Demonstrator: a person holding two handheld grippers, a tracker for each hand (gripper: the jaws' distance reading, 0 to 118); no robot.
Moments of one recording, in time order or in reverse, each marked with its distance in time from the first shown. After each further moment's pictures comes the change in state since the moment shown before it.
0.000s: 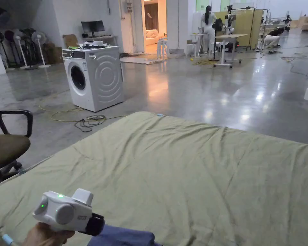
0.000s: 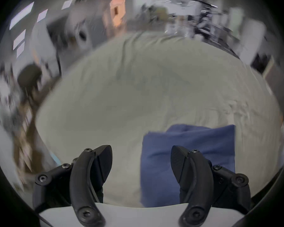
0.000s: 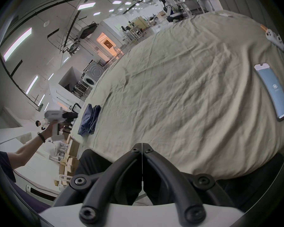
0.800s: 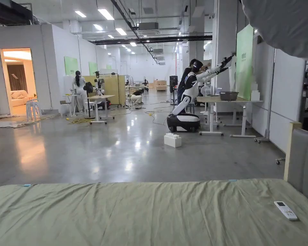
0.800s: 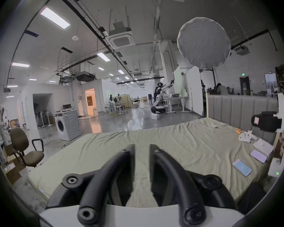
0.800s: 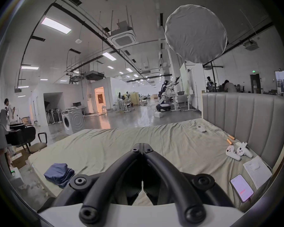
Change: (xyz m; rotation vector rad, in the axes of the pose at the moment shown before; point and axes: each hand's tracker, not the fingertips) left arm 0.253 -0.061 0.309 0.844 -0.219 -0.011; right arm -0.090 0.063 0.138 0.780 -0.313 0.414
